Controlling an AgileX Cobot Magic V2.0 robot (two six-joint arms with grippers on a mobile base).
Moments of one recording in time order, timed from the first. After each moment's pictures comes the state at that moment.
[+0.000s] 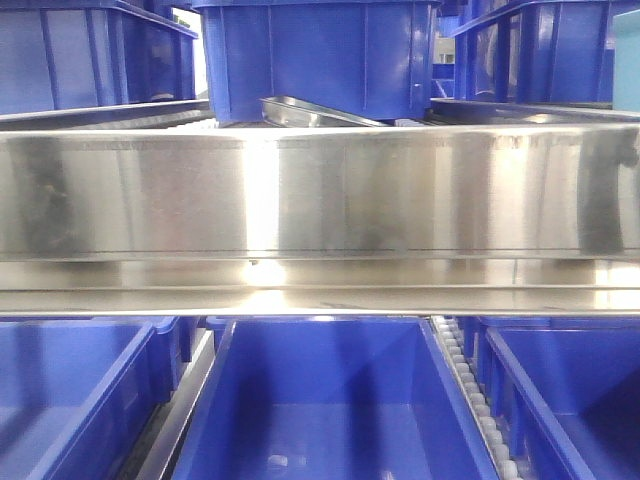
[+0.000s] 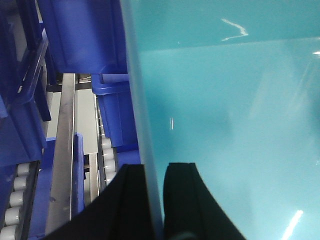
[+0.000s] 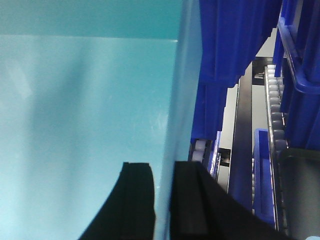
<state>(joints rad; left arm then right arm) -0.32 1.57 -1.95 0.11 0.83 -0.13 0.32 1.45 -1.75 0.13 0.73 0.05</state>
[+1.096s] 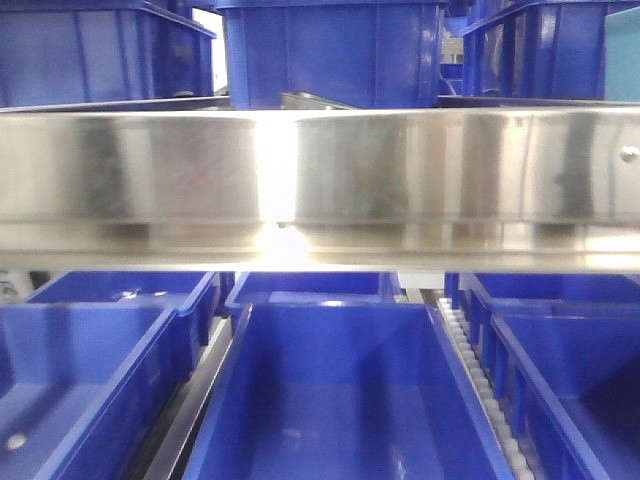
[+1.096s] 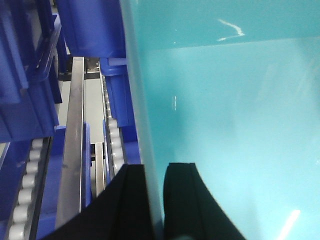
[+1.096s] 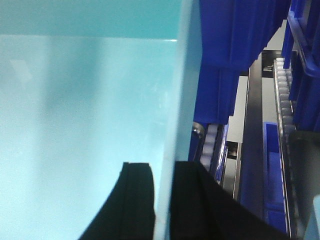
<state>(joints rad) -0.32 1.57 -1.95 0.11 0.83 -0.13 0.32 1.45 -1.75 0.13 0.73 0.05</state>
